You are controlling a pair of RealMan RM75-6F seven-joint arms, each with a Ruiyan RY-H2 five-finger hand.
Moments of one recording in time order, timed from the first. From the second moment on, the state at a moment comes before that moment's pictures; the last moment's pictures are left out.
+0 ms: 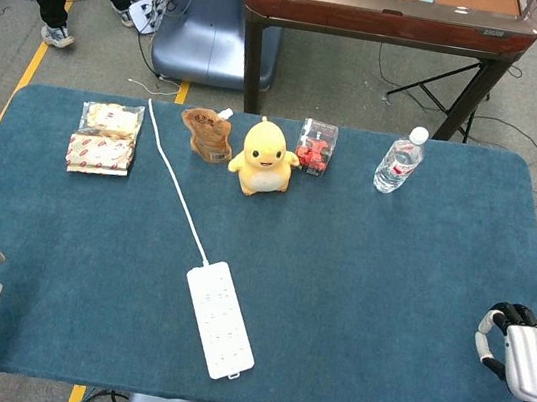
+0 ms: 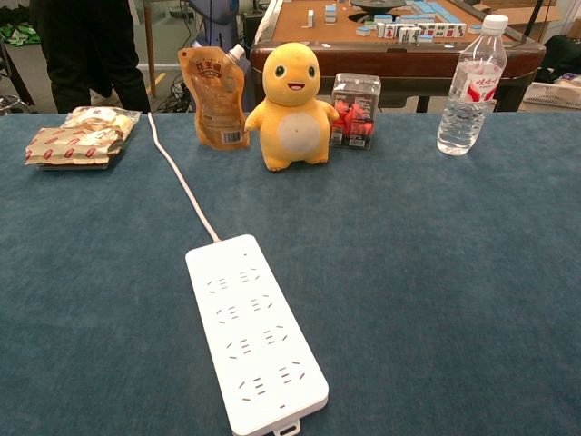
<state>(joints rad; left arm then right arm) -0.08 -1.14 -0.03 -1.64 1.42 1.48 0.32 0.05 -1.11 0.05 -1.66 -1.47 1.49 -0.14</state>
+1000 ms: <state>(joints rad) -0.41 -1.18 -0.02 -1.77 1.53 0.99 0.28 0.06 -1.02 0.10 -1.76 -1.48 1.53 -0.19</state>
